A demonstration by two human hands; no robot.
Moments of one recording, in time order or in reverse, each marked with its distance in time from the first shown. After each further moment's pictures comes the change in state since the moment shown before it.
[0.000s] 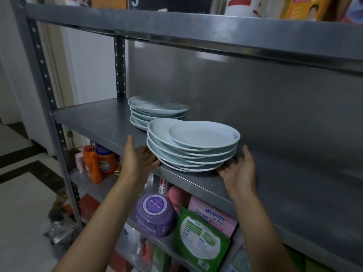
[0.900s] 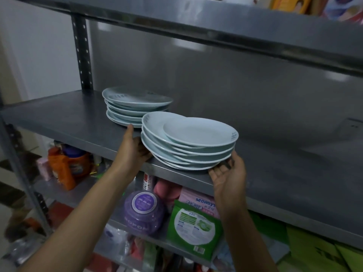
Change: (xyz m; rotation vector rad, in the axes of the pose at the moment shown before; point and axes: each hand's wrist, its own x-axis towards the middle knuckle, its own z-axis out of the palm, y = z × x) left_hand 0.053 0.006 -0.012 0.304 -0.216 -0.074; right_hand -0.055 0.033 0.018 0.046 0.196 -0.169
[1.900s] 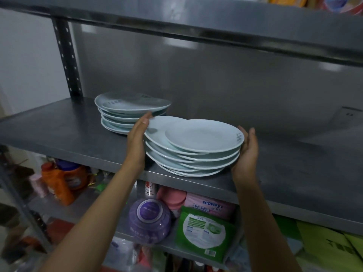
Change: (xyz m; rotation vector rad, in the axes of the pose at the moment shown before) left_hand 0.038 0.012 0.011 -0.017 -0.028 0.323; right_hand 0.063 -0.019 0.012 -0.186 -0.054 -0.255
